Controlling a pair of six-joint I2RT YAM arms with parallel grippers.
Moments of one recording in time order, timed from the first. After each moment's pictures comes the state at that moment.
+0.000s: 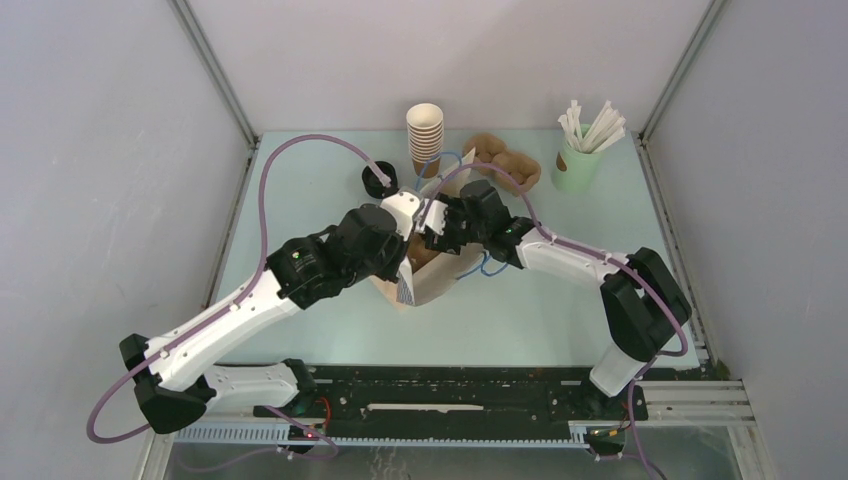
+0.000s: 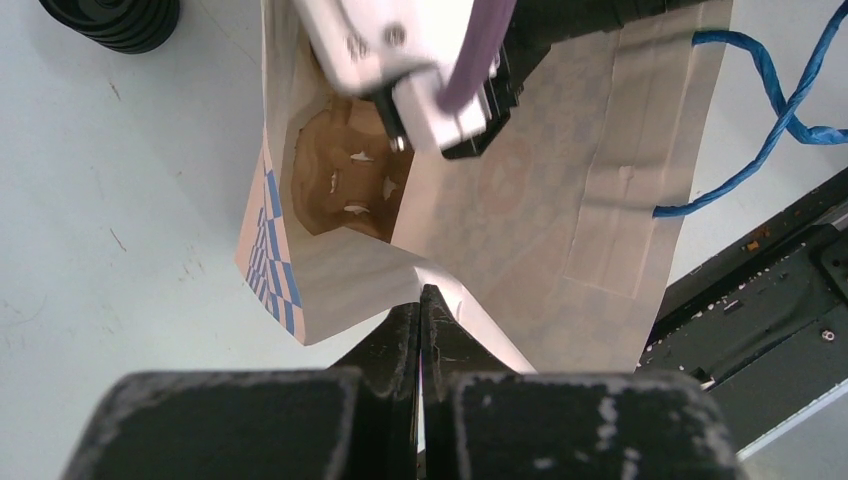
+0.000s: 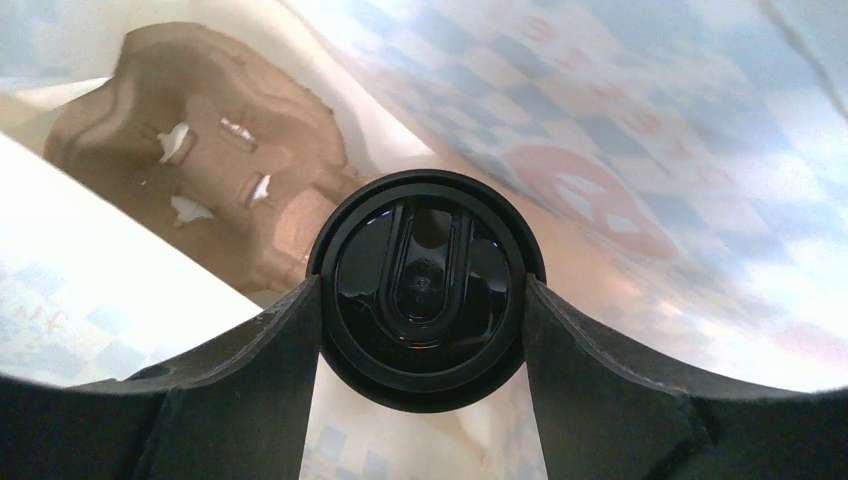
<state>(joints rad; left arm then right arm) -0.94 1.12 1.25 -0.82 -0.28 -0.22 0.70 1.67 1.13 -0.02 -0.26 -0.80</state>
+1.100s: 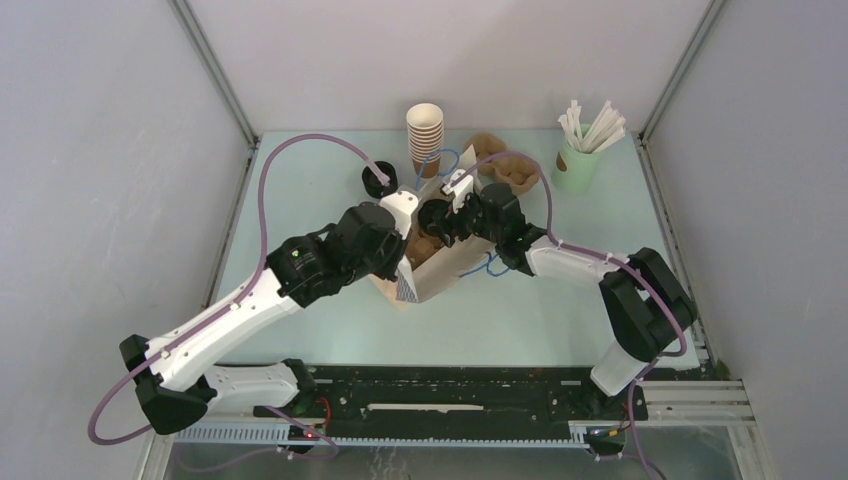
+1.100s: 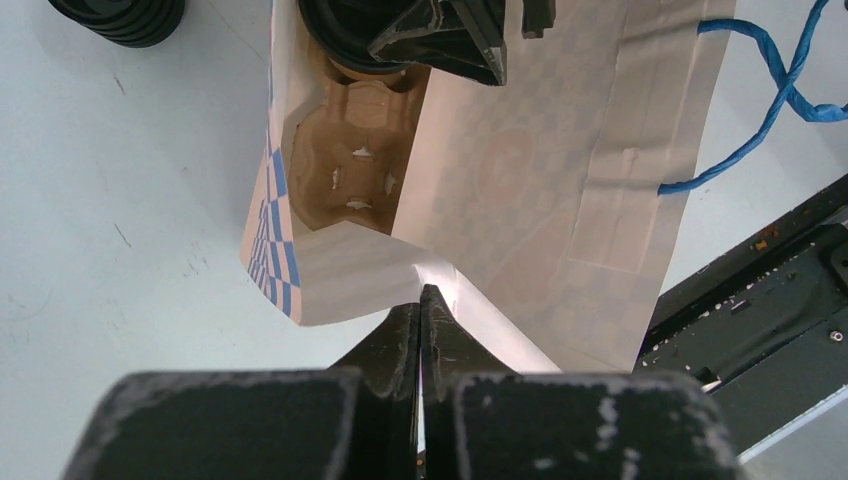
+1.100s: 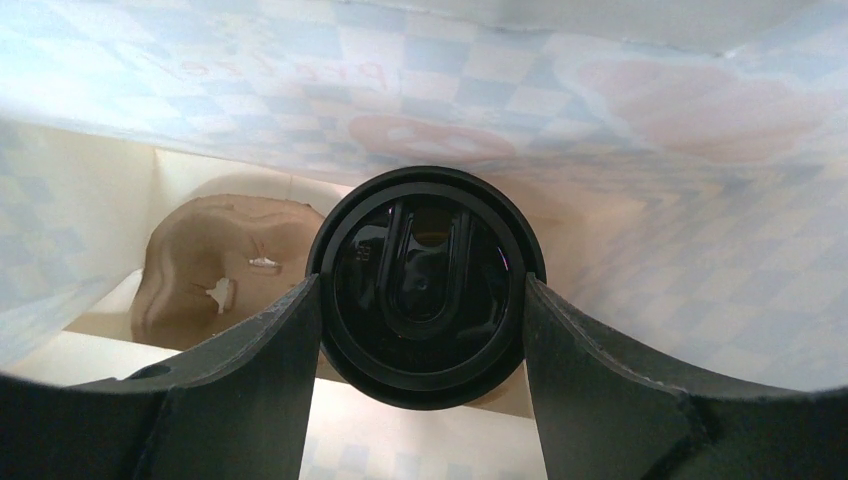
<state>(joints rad) -0.92 1.13 1.25 -0.83 -0.27 -0.21 0.62 1.64 0.97 0.37 -0.25 -0.17</state>
